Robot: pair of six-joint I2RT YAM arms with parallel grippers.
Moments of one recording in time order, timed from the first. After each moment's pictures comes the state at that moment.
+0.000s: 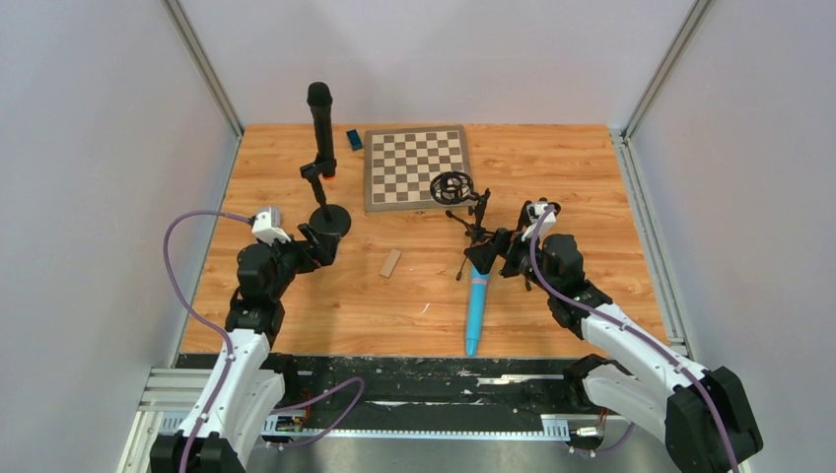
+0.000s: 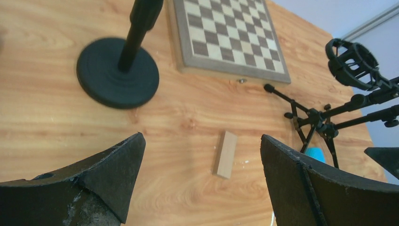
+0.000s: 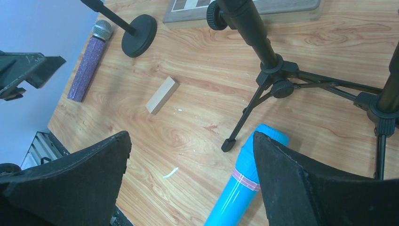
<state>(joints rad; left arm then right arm) -0.03 0.68 0.33 0.16 0.24 -0.49 0.46 0.96 0.42 0.26 -0.20 0.55</state>
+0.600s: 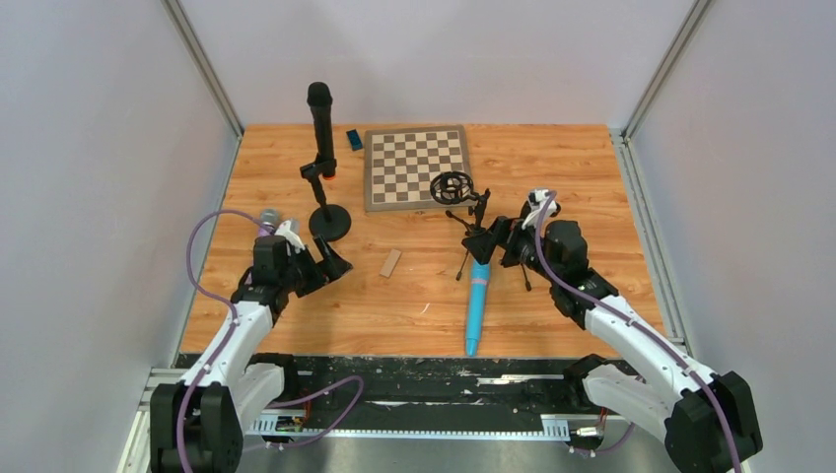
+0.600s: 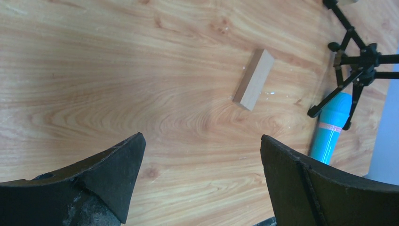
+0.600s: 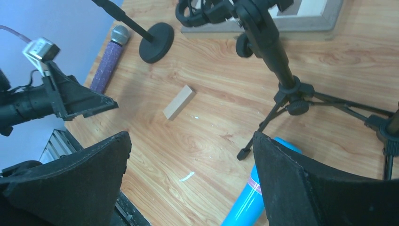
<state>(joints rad) -0.03 0.90 0.39 -0.17 0.35 -0.57 0.46 0.96 0.54 0.15 -0.25 0.55</state>
